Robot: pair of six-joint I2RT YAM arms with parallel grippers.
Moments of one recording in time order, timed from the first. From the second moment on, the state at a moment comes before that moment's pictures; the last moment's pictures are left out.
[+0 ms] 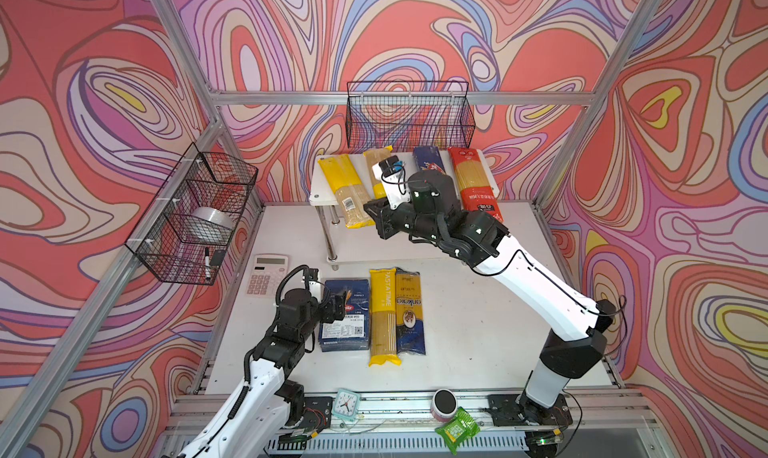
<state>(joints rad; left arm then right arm) -0.27 0.72 0.35 -0.14 -0.01 -0.21 0.89 1.77 2.08 -0.66 0.01 0.24</state>
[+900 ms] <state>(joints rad) -0.27 0.72 0.35 -0.14 -0.01 -0.21 0.90 1.95 2.19 -0.70 -0.06 0.23</state>
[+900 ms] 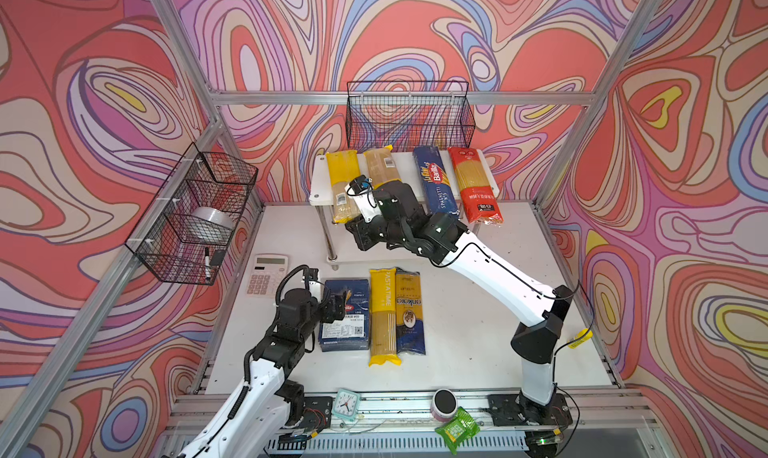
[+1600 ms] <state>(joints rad) -0.27 0.72 0.35 -0.14 -0.02 -0.21 0.95 1.57 1.74 -0.53 -0.18 0.10</state>
